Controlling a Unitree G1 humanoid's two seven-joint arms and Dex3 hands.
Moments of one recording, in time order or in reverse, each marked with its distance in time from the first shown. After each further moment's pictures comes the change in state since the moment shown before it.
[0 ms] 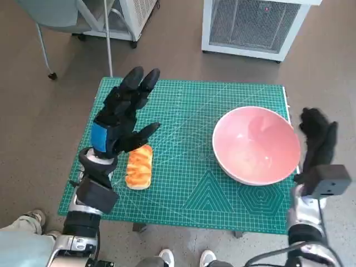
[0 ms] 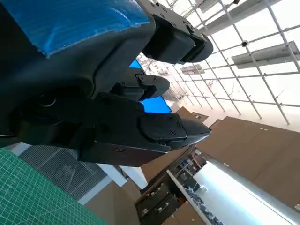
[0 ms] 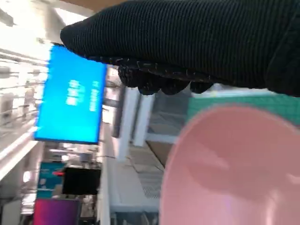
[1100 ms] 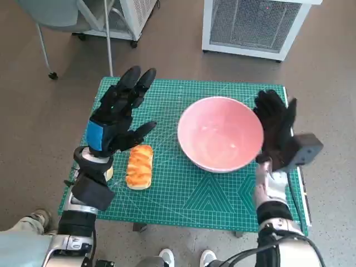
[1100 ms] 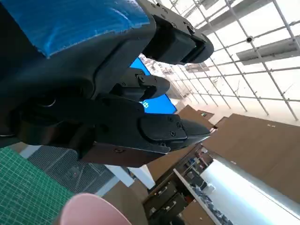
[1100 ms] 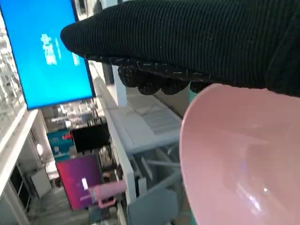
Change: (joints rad) left arm 0.001 0.038 0.011 -0.005 -0.007 0.018 -0.018; right arm -0.234 0.161 -0.028 0.082 0.095 0.179 0.105
